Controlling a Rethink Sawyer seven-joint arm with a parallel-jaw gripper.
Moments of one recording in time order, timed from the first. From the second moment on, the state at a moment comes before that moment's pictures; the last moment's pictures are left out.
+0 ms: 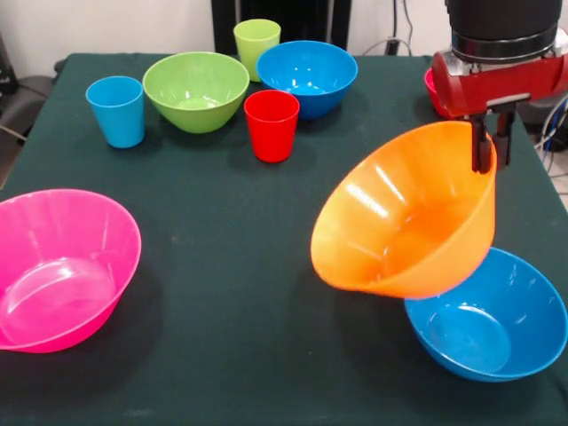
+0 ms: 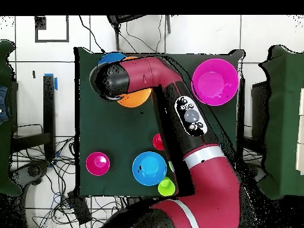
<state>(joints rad) -0.39 -0.57 0.62 1.33 -0.42 0.80 1.91</state>
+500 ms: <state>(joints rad) -0.39 -0.55 0.63 1.26 -0.42 0.80 1.91</state>
